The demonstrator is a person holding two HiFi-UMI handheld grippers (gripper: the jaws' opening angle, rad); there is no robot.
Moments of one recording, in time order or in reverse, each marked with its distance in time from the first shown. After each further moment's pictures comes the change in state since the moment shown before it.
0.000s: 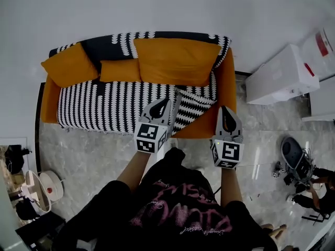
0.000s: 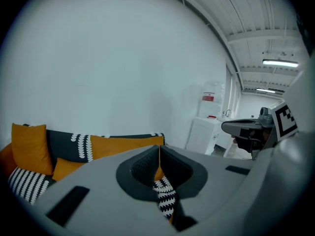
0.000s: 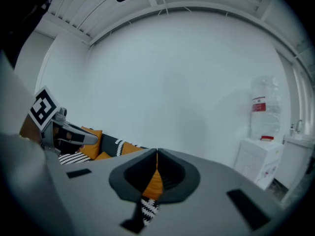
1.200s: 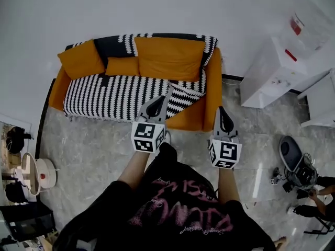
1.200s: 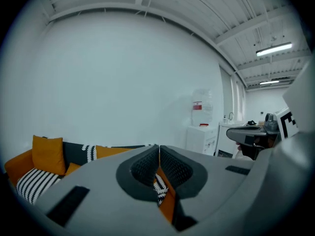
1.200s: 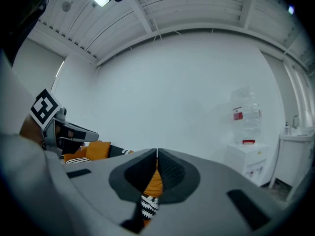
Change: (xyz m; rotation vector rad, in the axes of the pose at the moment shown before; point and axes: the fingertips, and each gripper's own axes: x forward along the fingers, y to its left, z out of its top) left arm -0.119 -0.185 0.002 0.079 -0.176 0.138; right arm -0.203 -0.071 -0.014 0.031 -0.178 0.053
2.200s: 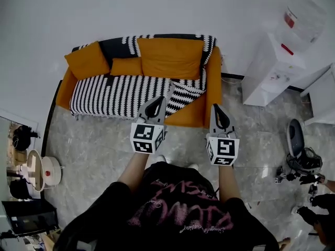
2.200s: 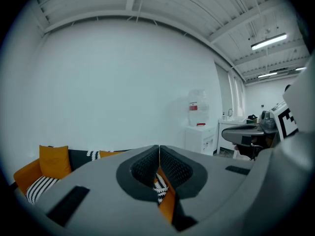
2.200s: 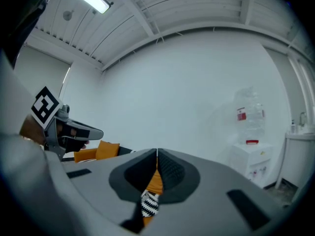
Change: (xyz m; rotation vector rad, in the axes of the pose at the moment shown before) left arm -0.043 -0.048 0.018 0.068 -0.009 0.033; right arm -0.044 0.000 0.013 0.010 -0.009 0.089
